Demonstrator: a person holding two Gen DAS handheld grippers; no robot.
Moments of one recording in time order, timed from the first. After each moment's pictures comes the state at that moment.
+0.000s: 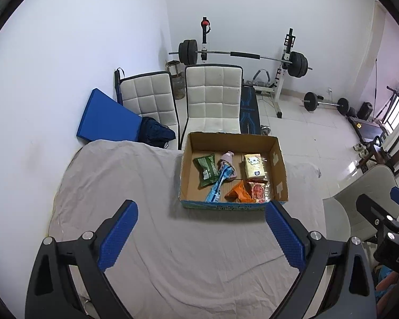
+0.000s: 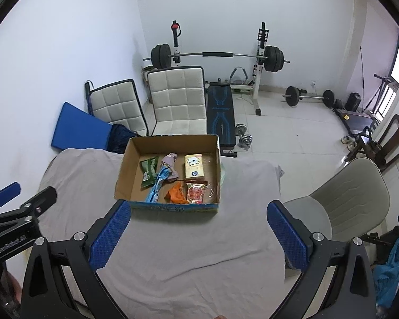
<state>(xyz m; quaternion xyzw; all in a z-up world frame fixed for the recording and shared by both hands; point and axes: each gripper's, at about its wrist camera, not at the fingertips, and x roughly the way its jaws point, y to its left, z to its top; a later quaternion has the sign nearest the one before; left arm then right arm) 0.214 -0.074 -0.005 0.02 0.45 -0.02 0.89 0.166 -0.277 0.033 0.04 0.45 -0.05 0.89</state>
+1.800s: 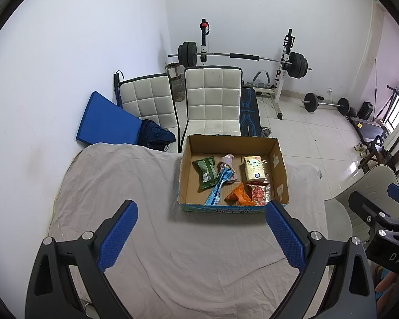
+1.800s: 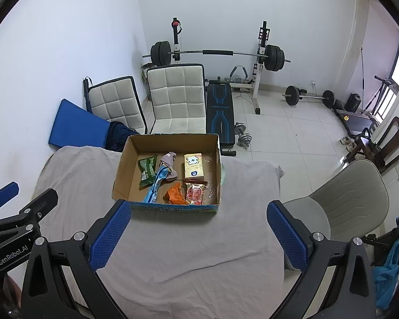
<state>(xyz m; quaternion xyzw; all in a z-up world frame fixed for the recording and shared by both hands) 0.219 -0.078 -0.004 0.02 0.45 -0.02 0.89 0.181 -0.282 0.036 0.03 0.45 -0.04 0.89</state>
